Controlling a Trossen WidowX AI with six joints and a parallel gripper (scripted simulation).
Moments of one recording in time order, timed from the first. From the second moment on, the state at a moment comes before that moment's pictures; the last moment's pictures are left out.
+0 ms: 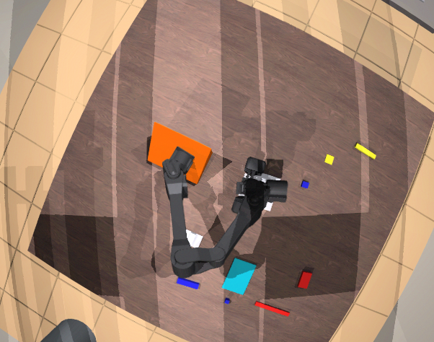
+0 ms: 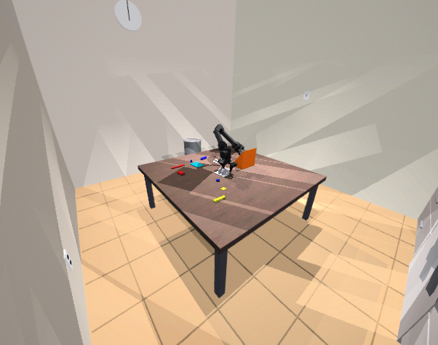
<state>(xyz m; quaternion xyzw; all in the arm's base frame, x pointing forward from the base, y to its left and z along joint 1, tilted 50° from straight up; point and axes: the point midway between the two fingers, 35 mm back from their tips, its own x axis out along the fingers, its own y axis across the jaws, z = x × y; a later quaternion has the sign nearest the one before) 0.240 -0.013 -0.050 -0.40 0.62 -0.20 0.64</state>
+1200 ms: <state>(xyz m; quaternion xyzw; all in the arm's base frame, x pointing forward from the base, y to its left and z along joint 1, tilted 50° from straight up) 0.240 -0.010 -0.049 -0.39 0.62 -0.20 0.64</state>
